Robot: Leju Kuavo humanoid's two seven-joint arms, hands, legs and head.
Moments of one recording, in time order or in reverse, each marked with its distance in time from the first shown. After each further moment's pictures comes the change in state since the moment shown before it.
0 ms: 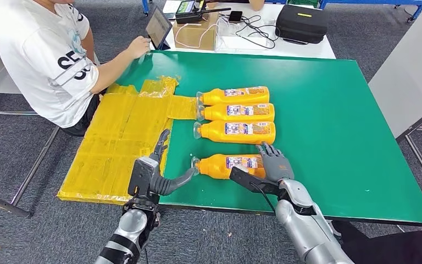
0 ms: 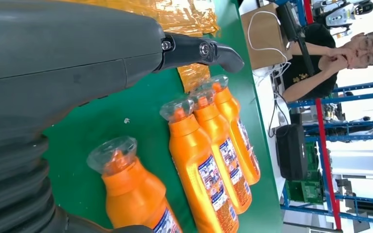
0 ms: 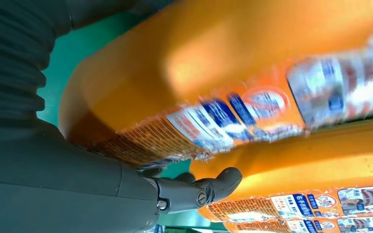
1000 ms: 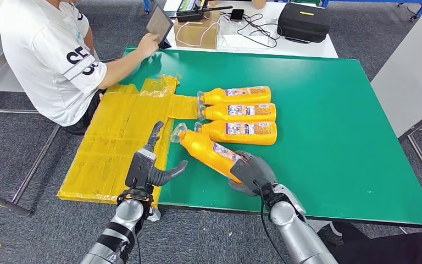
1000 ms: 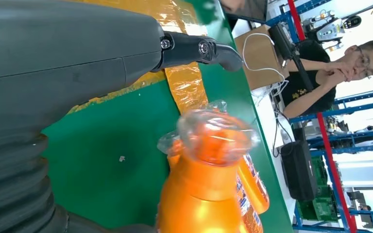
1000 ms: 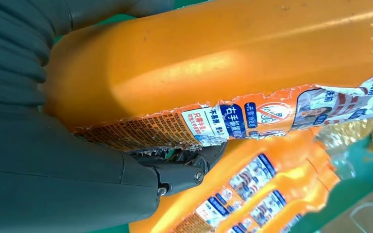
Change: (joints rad) left arm -0.066 0.035 0.013 0.066 -0.032 0.041 -0.024; right arm 0.011 -0.003 0.002 -0.046 -0.361 0.093 -0.158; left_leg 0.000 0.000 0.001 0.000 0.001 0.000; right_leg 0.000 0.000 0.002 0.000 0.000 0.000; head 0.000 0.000
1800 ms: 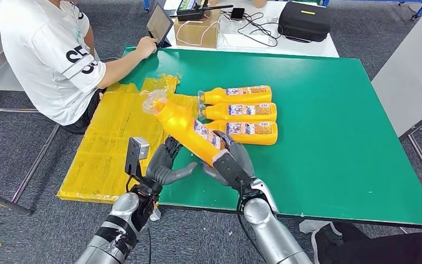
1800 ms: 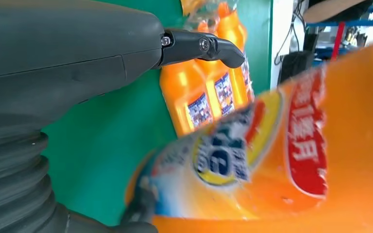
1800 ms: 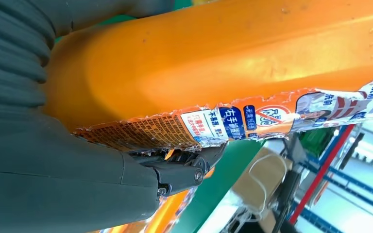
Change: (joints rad) left arm -0.072 0.014 -0.023 0.061 0.390 -0.408 0.119; right arm 0.063 0.207 0.036 -0.153 -0.263 -0.225 -0.193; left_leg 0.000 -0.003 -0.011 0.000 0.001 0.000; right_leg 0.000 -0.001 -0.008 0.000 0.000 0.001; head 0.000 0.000
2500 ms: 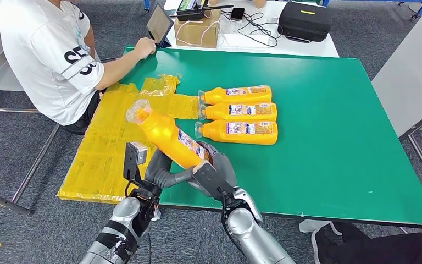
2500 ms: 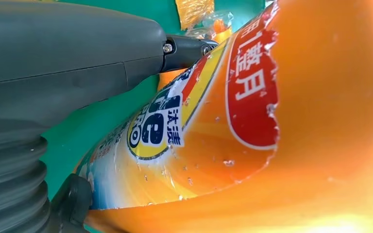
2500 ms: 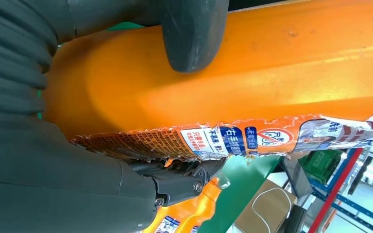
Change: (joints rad) left arm 0.044 0.004 -0.032 -0.055 -0.007 0.126 -0.038; right arm 0.016 0.035 0.127 0.066 -0.023 -0.020 0.016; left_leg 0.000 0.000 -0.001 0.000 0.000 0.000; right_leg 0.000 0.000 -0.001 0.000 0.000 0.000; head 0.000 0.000
